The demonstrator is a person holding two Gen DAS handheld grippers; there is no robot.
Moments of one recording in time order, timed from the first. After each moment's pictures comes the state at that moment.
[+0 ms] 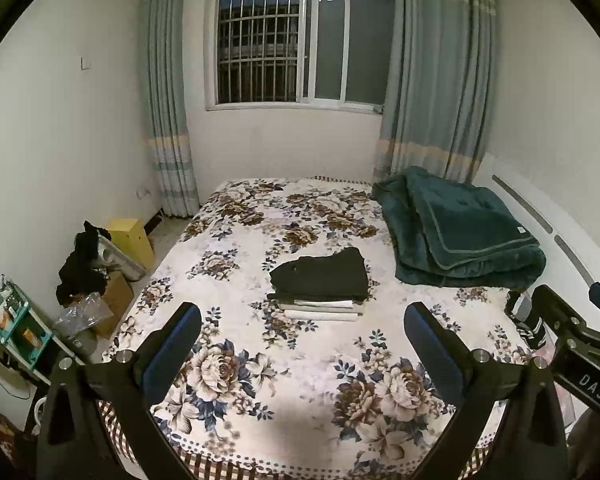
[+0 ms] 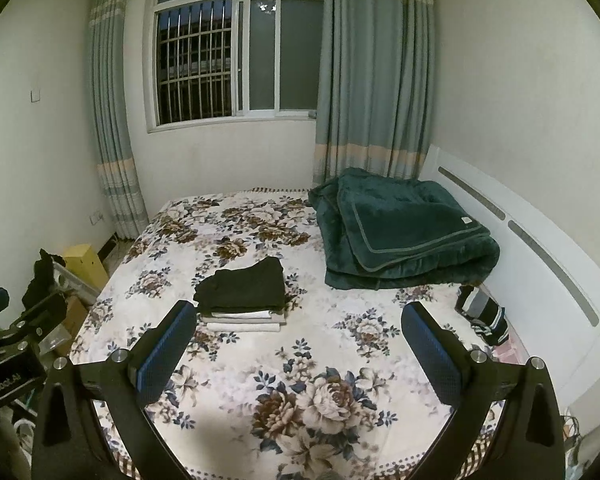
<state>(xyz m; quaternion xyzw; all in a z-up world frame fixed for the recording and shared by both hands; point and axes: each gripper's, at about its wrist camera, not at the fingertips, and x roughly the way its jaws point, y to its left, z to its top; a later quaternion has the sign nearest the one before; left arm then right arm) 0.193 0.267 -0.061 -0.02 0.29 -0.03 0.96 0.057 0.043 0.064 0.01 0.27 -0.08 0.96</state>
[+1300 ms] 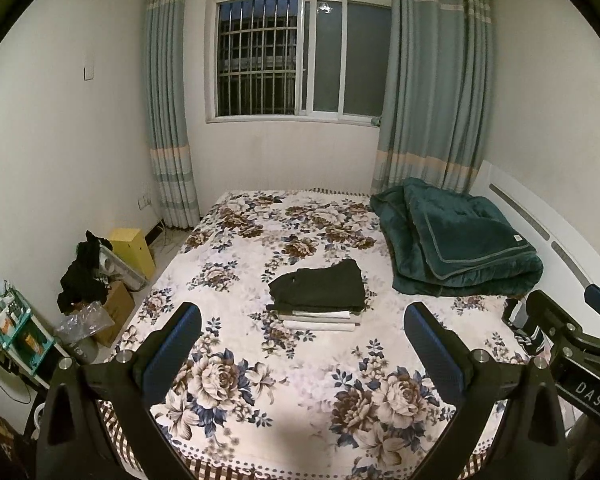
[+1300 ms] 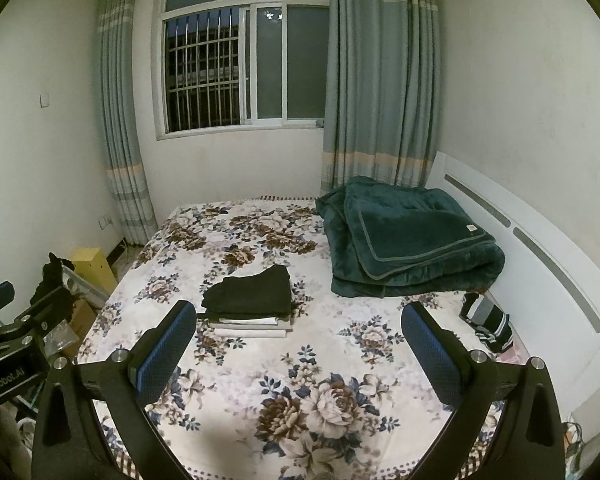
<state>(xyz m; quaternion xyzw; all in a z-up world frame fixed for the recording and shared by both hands) 0.189 0.268 -0.039 -0.02 0.28 -0.03 0.96 0.064 0.035 0.079 0.01 0.26 -0.06 0.96</state>
